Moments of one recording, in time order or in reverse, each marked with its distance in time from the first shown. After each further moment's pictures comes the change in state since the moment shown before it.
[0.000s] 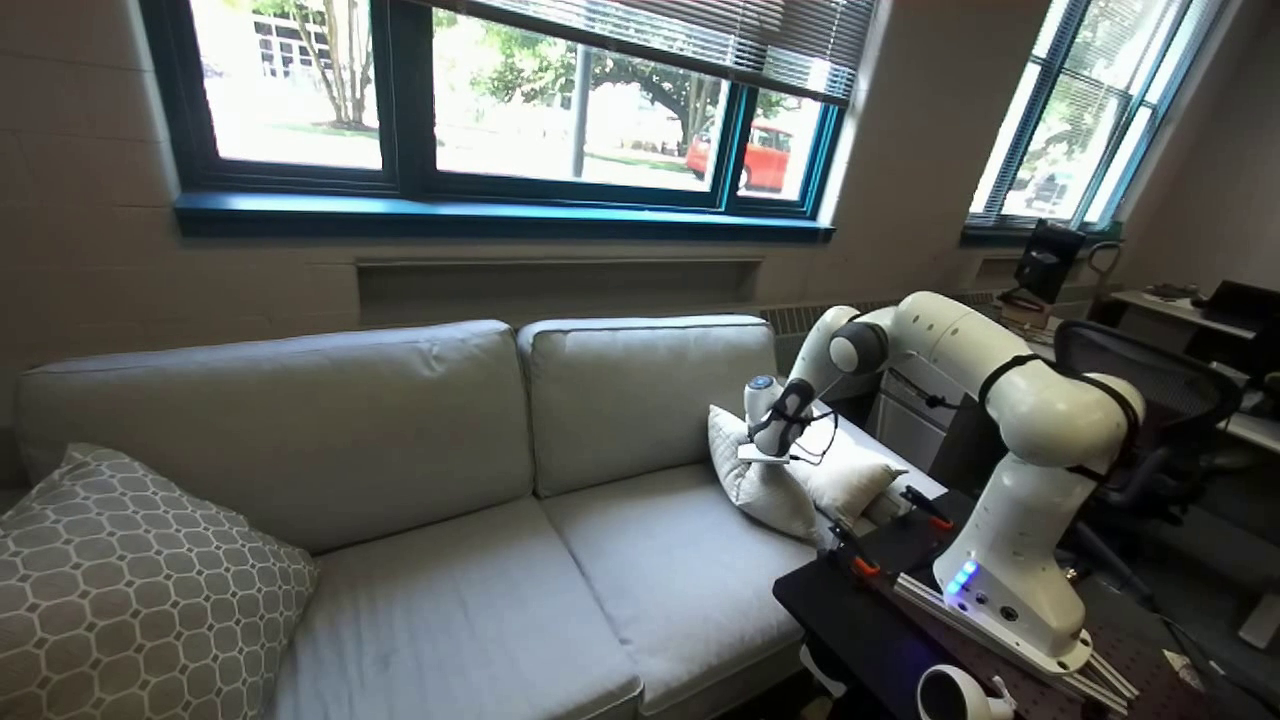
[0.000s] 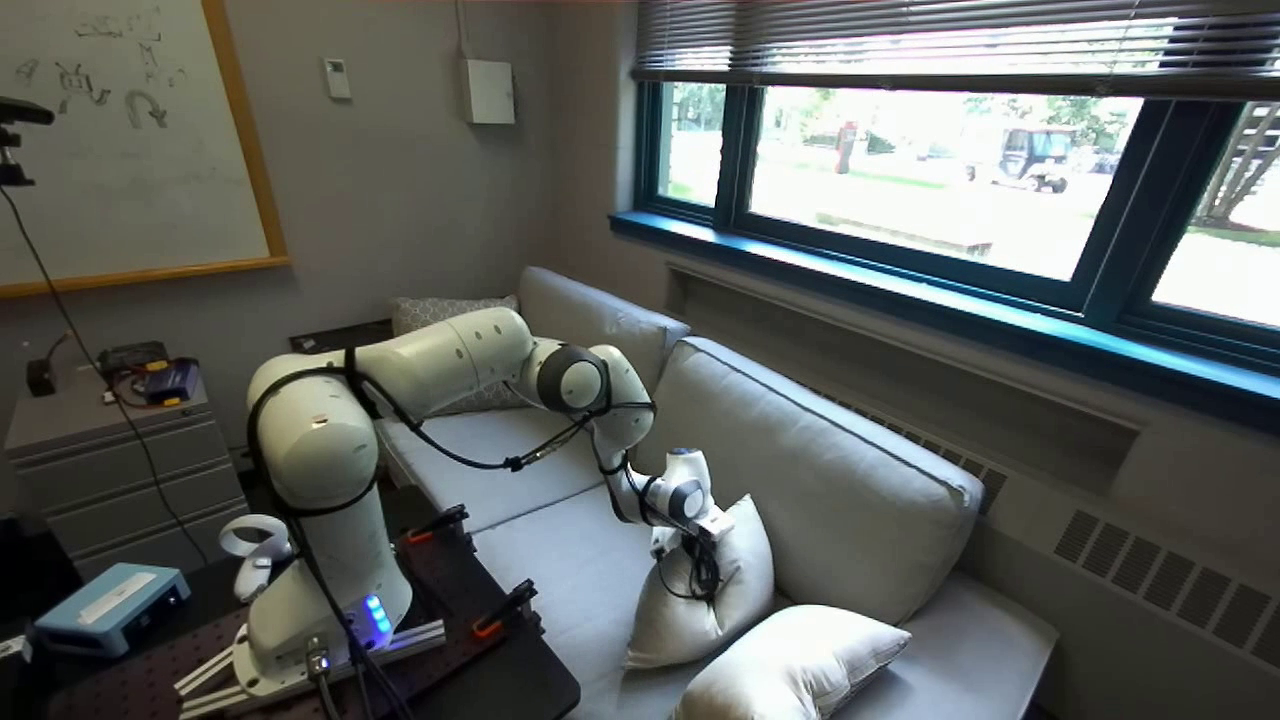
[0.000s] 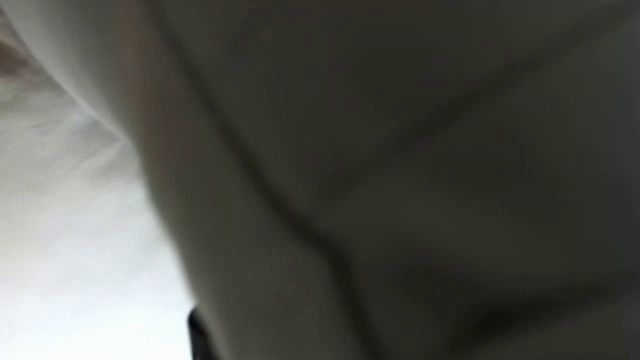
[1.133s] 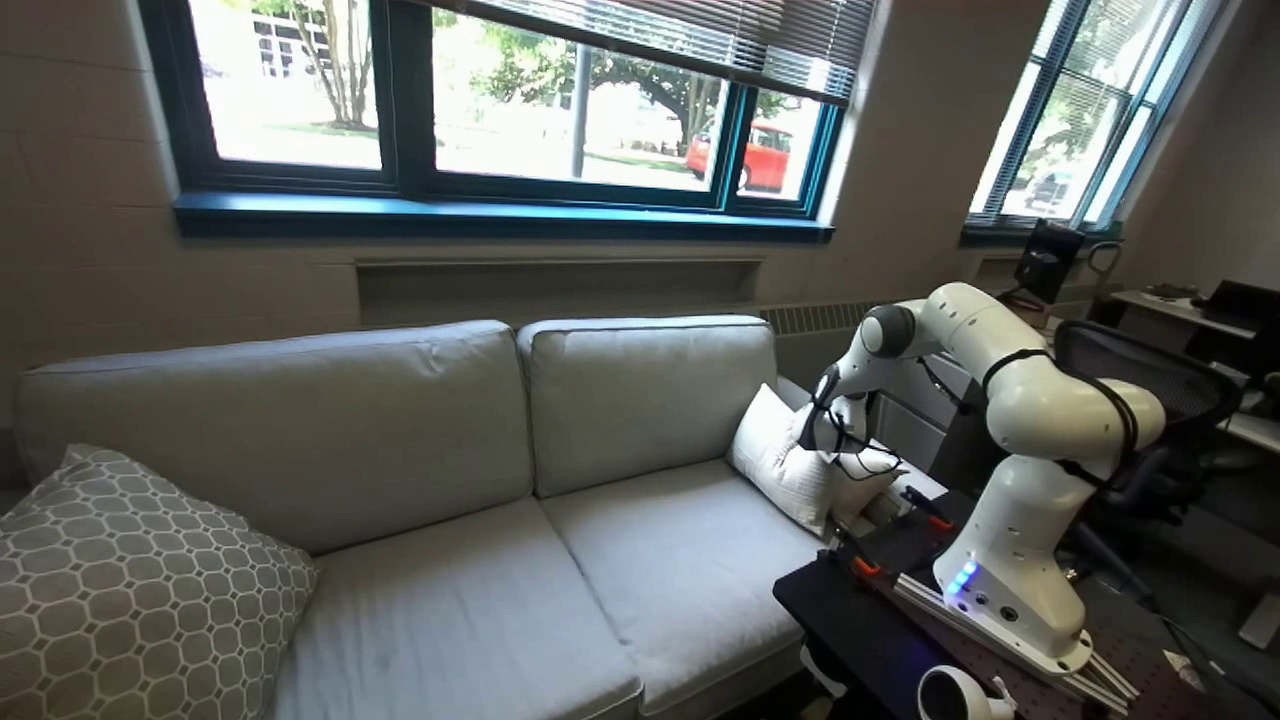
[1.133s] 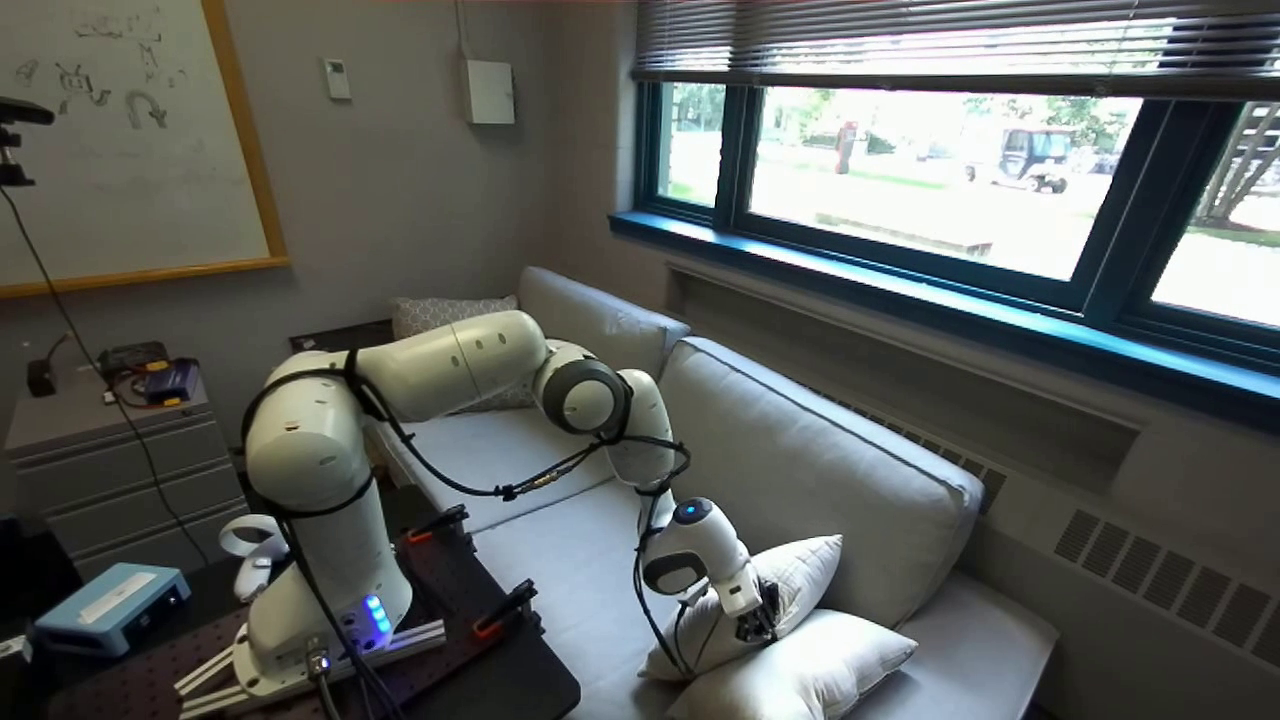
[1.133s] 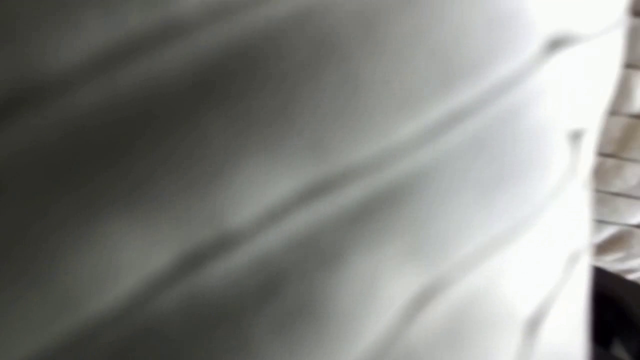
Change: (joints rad) arm -0.263 -0.069 0.056 -0.242 0.709 0.688 -0.301
